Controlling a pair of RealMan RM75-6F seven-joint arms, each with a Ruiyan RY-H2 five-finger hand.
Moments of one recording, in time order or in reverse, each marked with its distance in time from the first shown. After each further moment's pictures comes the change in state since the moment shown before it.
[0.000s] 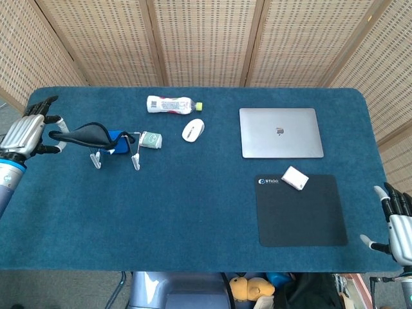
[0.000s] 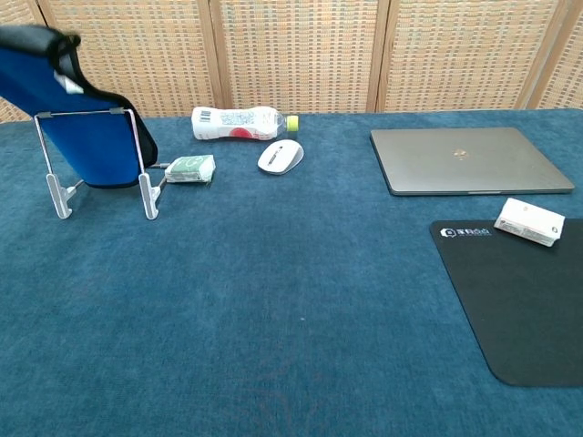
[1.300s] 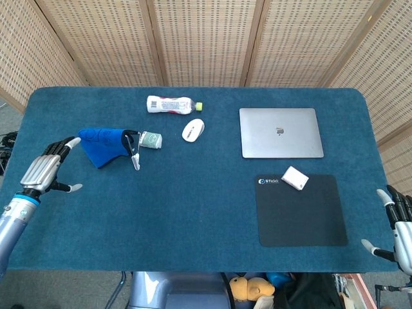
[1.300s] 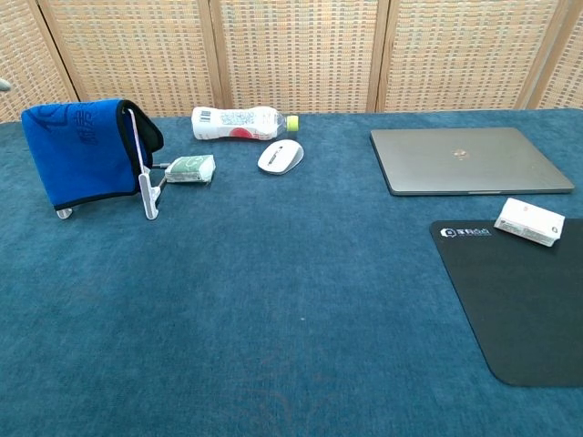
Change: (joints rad) left arm 0.151 -0.197 0.129 0.134 0.280 0.160 -0.122; right arm -0.043 0.038 -0.025 -0.016 -0.103 0.075 0.078
